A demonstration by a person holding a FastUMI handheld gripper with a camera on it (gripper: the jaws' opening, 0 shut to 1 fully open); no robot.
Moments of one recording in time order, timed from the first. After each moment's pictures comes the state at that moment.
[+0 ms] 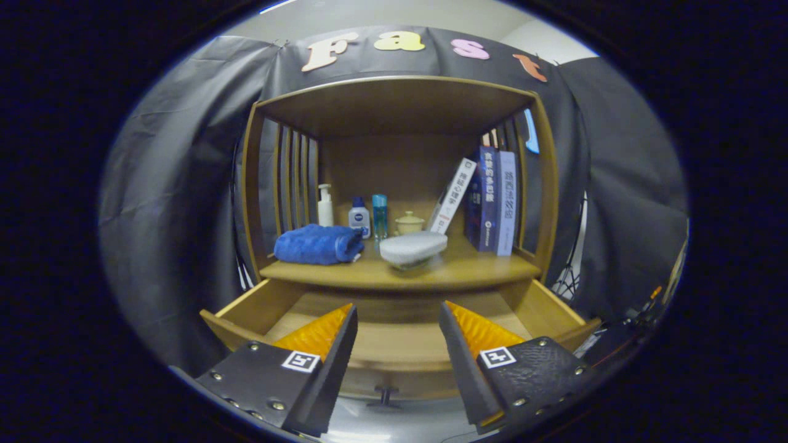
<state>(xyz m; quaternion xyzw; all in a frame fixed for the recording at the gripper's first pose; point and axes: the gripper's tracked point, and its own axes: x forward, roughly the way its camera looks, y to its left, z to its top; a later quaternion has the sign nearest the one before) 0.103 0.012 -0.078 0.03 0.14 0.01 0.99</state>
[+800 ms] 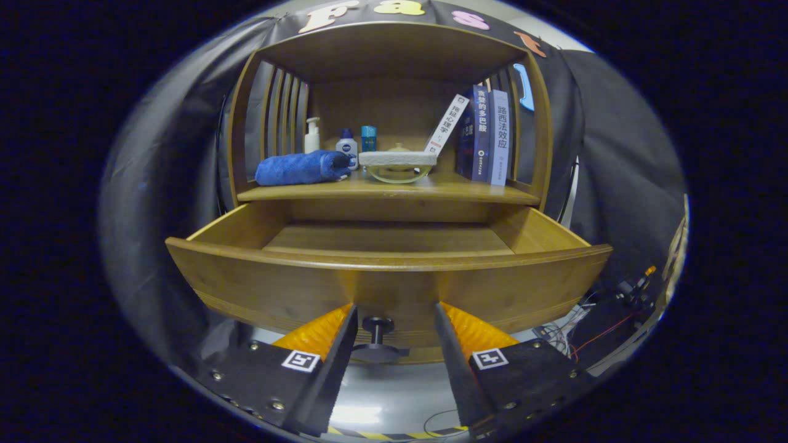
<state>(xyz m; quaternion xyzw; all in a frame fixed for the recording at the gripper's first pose) 0.093 0.008 -0.175 -0.02 0.24 -0.01 0.97</state>
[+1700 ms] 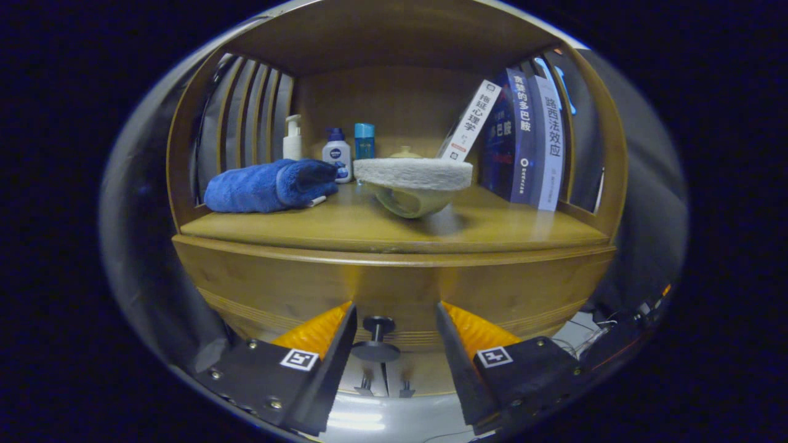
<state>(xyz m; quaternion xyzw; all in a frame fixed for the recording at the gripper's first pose) 0.241 0.015 -0.181 0.00 0.21 0.01 0.98</state>
